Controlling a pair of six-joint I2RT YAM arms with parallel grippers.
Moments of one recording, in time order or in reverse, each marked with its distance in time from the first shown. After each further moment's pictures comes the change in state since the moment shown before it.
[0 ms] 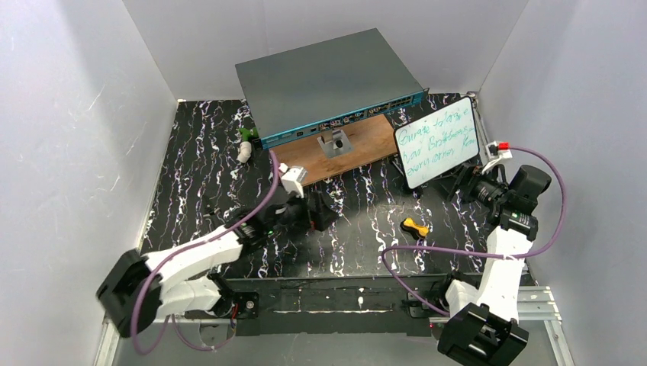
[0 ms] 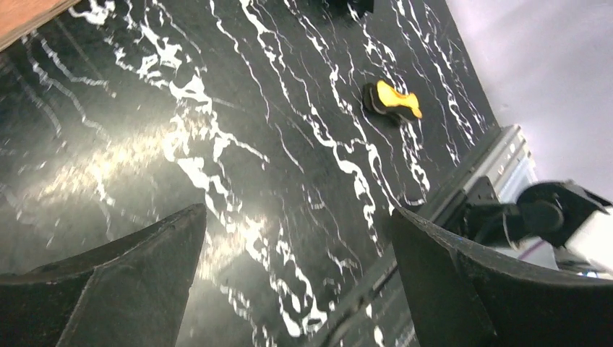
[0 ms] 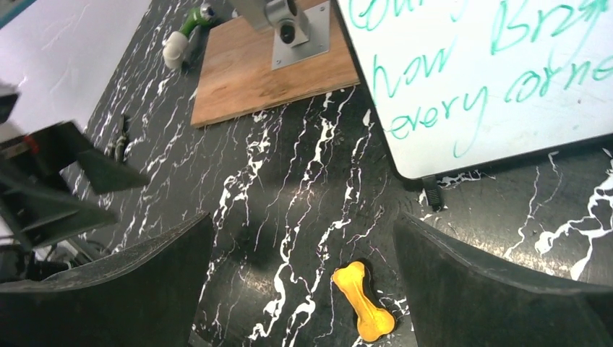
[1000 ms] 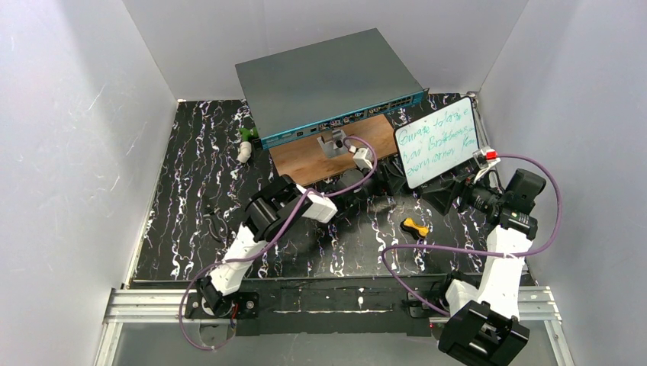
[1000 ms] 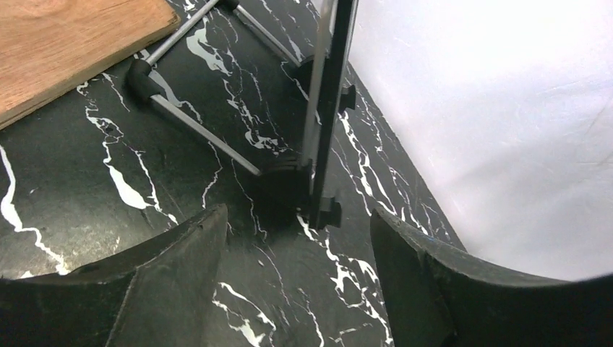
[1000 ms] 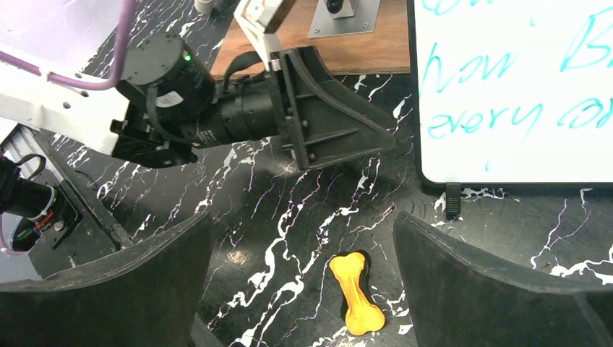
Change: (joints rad) left arm -0.114 1.273 0.746 0.858 -0.109 -0.123; right arm -0.001 0.005 -0.016 -0.132 -0.176 -0.331
